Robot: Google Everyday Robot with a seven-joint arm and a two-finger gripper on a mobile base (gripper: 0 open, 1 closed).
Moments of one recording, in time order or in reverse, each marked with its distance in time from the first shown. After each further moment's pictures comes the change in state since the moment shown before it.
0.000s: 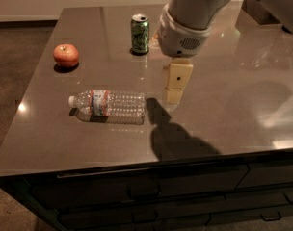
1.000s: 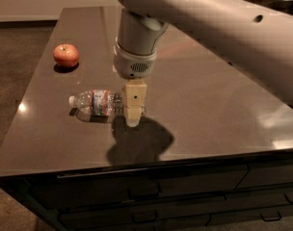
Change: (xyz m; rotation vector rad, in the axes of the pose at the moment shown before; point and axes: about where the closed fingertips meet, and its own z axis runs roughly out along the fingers) arm -0.067 -0.006 0.088 -0.115 -0.008 -0.083
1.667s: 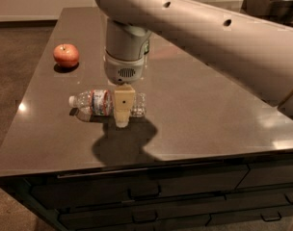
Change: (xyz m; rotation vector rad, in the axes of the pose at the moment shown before) arm -0.010 -0.004 0.024 -0.049 0.041 0.047
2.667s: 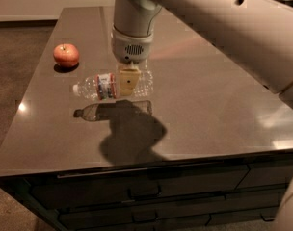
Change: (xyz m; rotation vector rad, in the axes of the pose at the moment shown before) arm 0.012 -0.018 -0.044 0.030 0.005 0.054
